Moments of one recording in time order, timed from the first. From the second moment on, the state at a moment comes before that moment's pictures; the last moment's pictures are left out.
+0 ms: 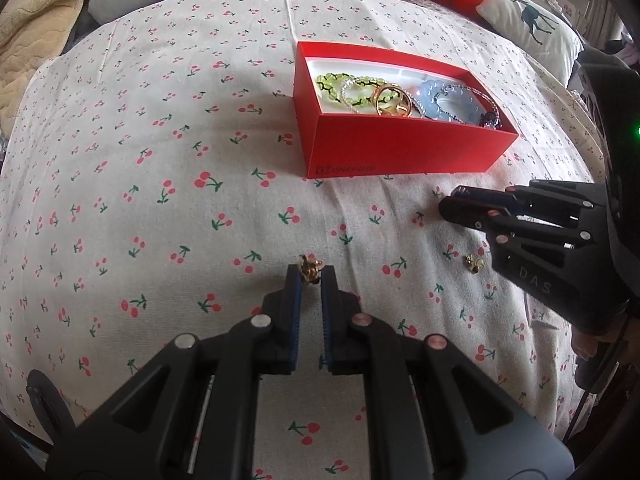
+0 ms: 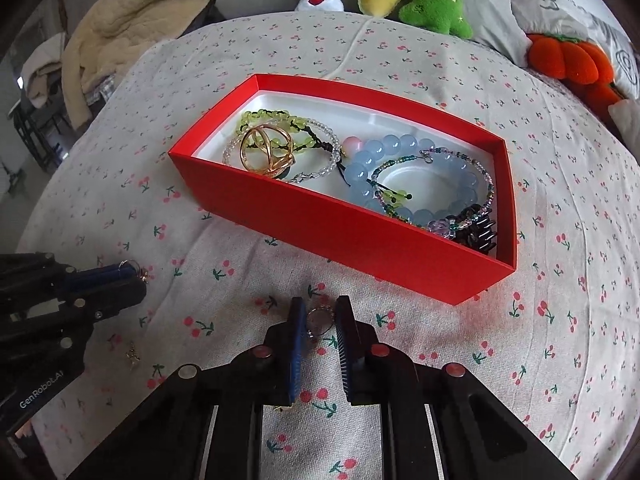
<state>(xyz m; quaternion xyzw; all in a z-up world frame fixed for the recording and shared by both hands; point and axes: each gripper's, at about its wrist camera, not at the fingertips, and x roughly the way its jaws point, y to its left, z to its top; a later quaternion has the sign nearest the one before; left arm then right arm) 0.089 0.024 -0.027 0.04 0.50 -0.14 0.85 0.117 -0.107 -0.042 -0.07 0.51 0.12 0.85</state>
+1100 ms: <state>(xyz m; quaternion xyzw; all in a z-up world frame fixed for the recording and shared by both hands) 0.090 0.023 -0.029 0.03 0.50 -0.15 0.85 0.132 -0.128 -0.049 -0.02 0.52 0.07 0.85</state>
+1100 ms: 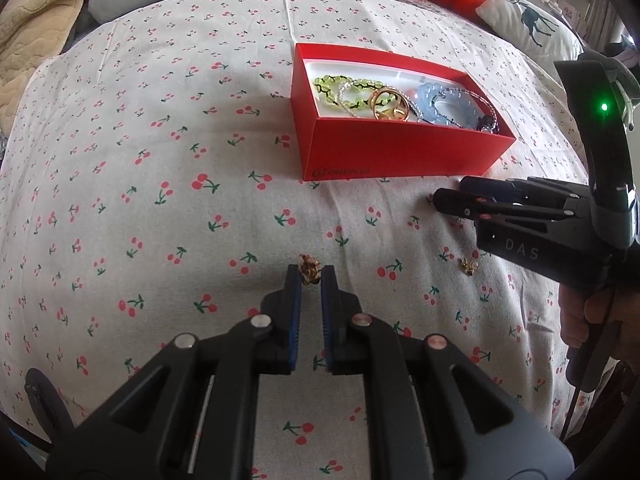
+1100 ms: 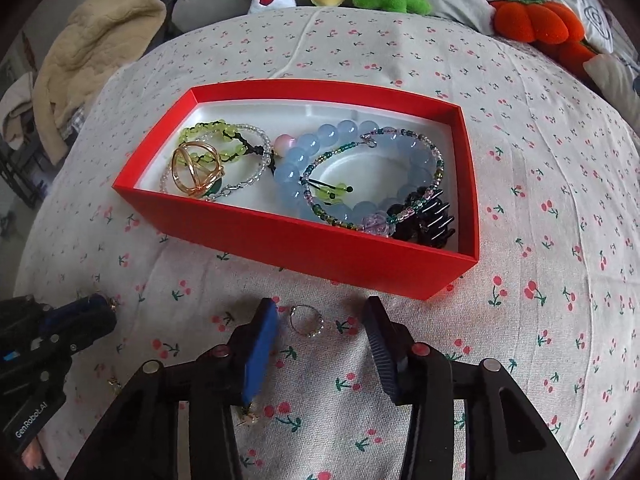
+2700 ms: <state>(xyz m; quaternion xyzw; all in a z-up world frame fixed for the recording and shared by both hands) 0.158 -0.016 0.022 -0.03 0.42 -0.17 0.89 0.157 -0.174 0.013 0.06 0.46 0.06 0.88</state>
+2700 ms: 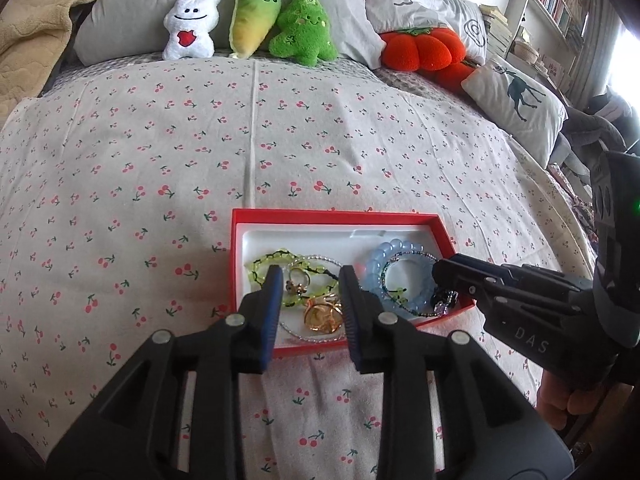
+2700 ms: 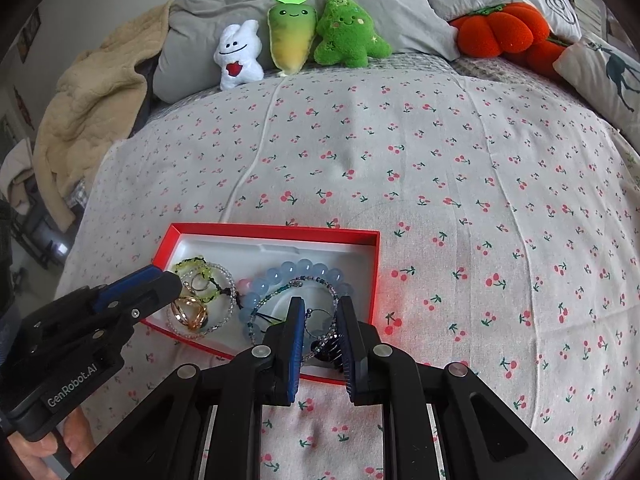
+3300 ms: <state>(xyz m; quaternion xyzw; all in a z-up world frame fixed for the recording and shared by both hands) 0.113 -0.005 0.030 -0.03 0.47 -0.11 0.88 0.114 -0.174 0.049 0.06 0.44 0.05 0.89</state>
